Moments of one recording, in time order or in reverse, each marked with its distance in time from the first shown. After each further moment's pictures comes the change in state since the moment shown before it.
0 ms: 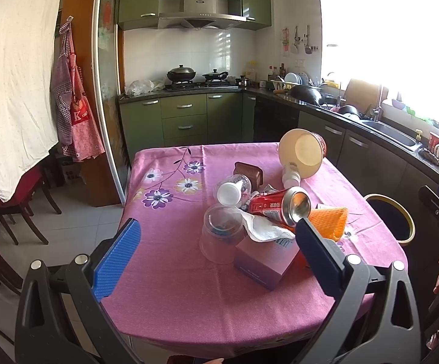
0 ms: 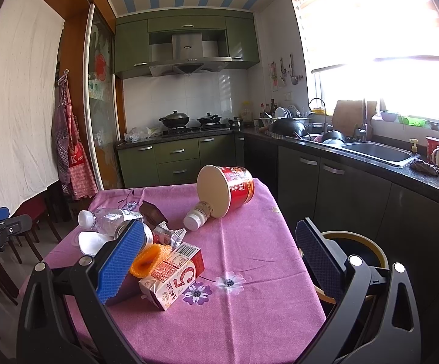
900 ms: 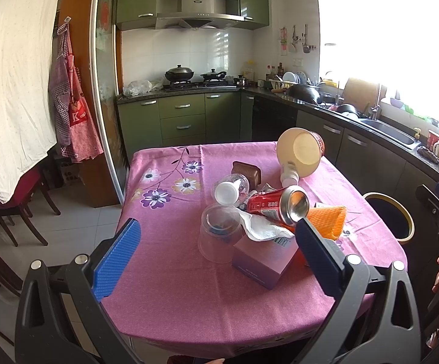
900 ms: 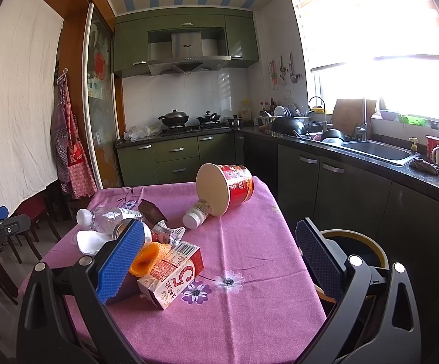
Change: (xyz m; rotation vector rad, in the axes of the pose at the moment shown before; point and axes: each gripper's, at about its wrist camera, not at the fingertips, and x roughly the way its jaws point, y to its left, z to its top) left arm 0.002 -0.002 0.000 0.003 0.003 -0.005; right arm 0.006 0.001 -0.004 0.001 0.006 -0.002
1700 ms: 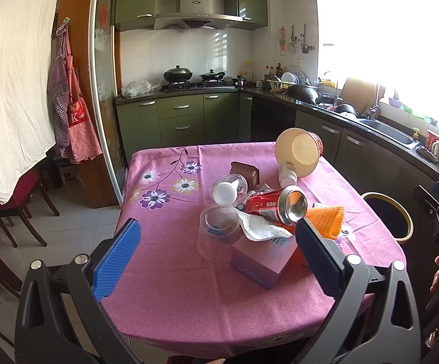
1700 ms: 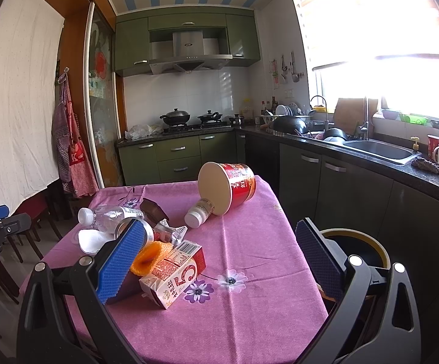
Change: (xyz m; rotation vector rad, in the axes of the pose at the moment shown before) left arm 0.001 -0.001 0.001 0.000 0.002 -0.001; right arm 0.004 0.001 -0.002 -0.001 0.007 0.004
